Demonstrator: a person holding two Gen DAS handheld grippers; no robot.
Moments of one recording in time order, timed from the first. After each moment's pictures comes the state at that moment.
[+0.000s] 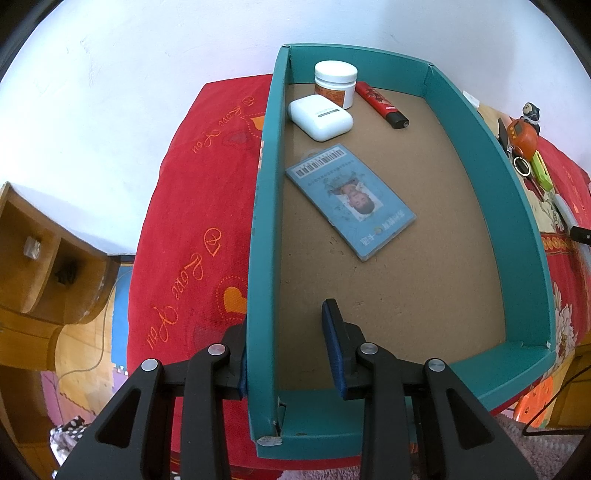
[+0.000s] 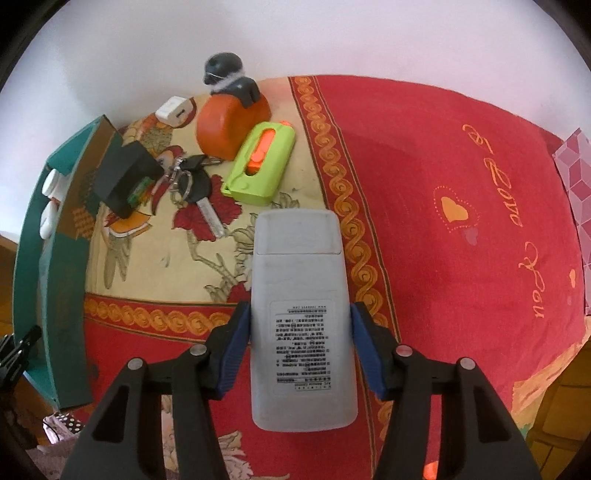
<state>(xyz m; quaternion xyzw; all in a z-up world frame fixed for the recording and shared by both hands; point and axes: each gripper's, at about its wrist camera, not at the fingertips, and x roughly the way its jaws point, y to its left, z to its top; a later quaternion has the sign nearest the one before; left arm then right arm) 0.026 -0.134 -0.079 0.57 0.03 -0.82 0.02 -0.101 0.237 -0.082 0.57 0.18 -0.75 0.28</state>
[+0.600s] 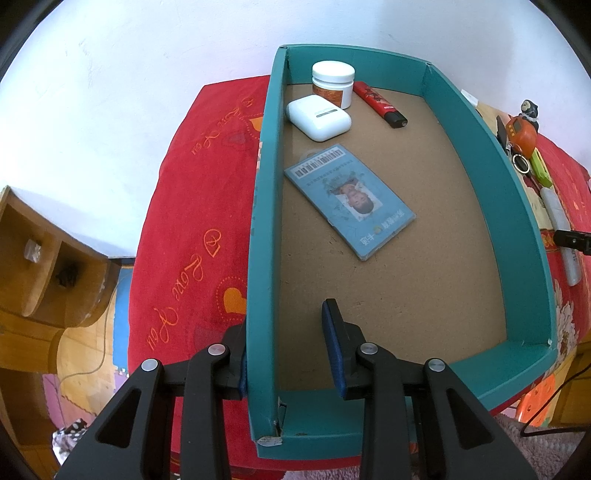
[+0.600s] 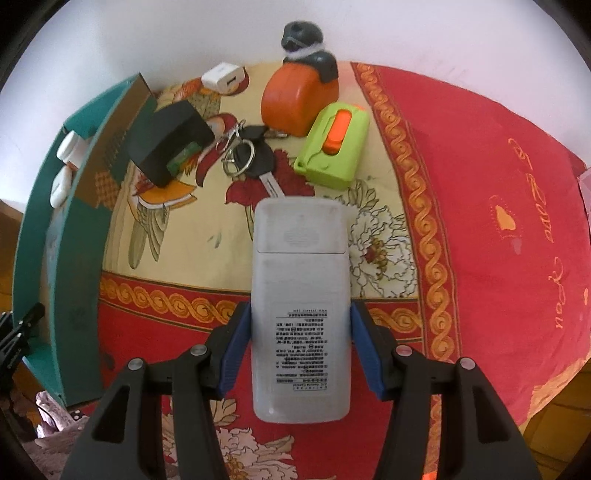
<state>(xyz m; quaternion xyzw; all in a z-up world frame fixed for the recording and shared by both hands) 0.026 -0.134 -0.078 0.57 0.02 -0.82 0.02 -0.078 0.197 -0.087 0.58 0.22 -0.73 0.31</state>
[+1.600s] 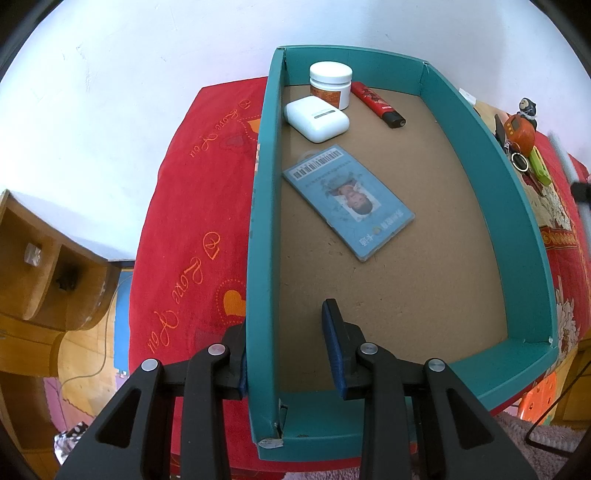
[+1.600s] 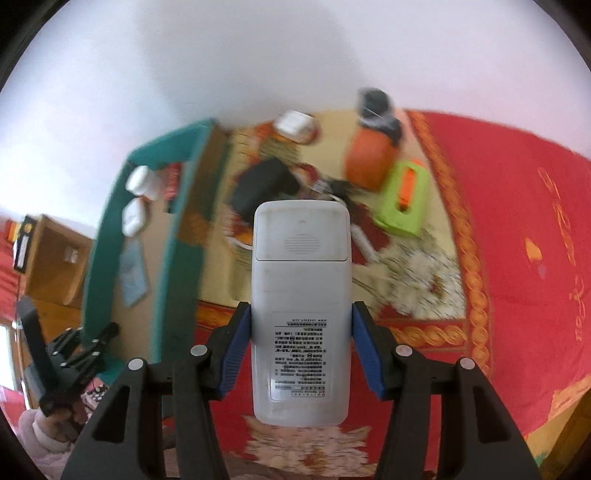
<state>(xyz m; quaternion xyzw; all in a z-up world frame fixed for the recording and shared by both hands) 0.023 -0.130 -0.080 0.56 0.02 -0.82 0.02 -0.054 0.174 -0.014 0.57 0.15 -0.71 0.39</state>
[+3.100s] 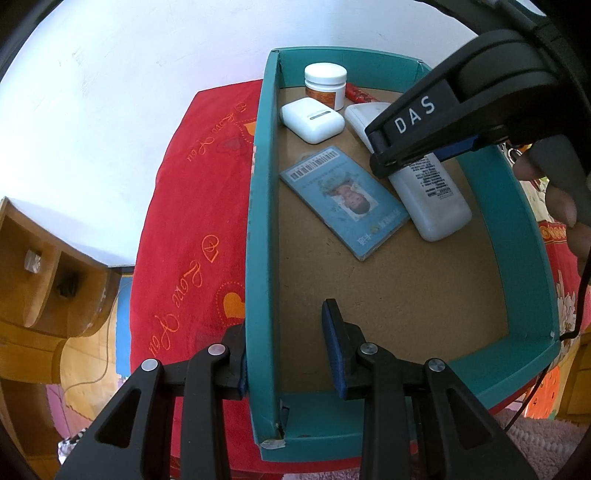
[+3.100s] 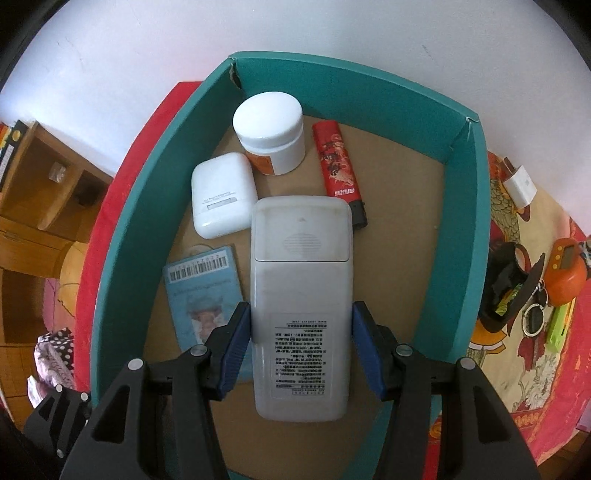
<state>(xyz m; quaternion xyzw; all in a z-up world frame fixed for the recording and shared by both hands) 0.015 -0.131 -0.081 0.56 0.01 -0.83 0.02 0.047 -0.034 -0.089 0.56 0.31 -0.65 0.41</state>
